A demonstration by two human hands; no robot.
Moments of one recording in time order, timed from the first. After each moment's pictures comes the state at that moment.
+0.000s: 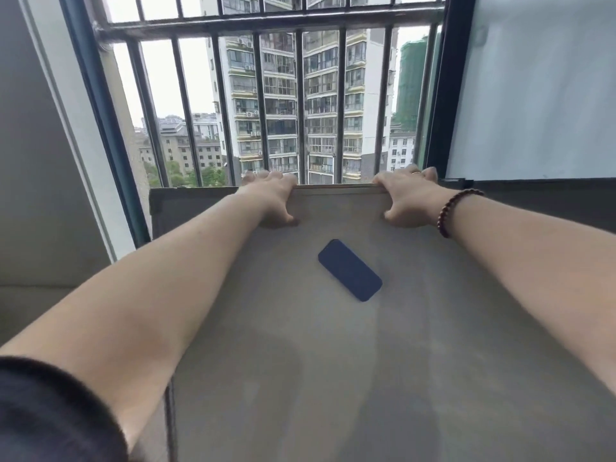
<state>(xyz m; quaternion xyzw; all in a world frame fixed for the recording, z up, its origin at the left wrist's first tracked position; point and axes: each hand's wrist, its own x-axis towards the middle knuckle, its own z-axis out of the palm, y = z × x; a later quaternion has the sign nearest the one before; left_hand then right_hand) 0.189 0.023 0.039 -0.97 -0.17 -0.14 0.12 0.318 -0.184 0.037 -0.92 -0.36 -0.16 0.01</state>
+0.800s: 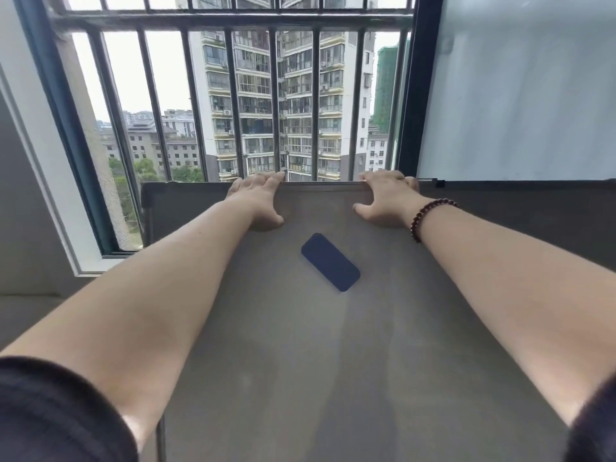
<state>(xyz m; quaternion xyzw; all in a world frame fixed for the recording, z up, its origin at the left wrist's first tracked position) 0.221 0.017 0.022 -0.97 -0.18 -0.18 0.01 0.334 -0.199 0.030 -0.93 -0.32 -0.17 0.08</state>
